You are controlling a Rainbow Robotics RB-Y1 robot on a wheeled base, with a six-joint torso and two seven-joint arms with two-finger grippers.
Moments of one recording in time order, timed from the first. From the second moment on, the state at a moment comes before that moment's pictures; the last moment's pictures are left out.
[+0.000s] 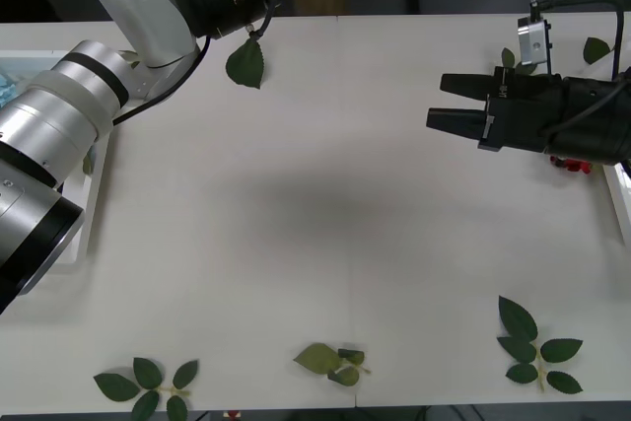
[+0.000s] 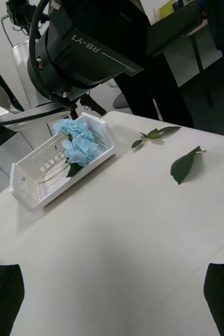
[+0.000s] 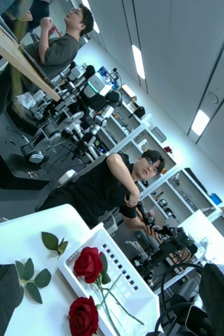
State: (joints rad) right arm -0.41 -0.72 0.11 -1.44 -2.09 1.09 2.68; left arm -1.09 0.41 -0.47 -0.79 2.62 0.83 -2.69
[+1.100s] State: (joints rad) right arm -0.41 -0.72 0.12 -1.44 -2.10 1.08 2.68; left arm -1.09 0.41 -0.47 -0.79 2.62 0.83 -2.69
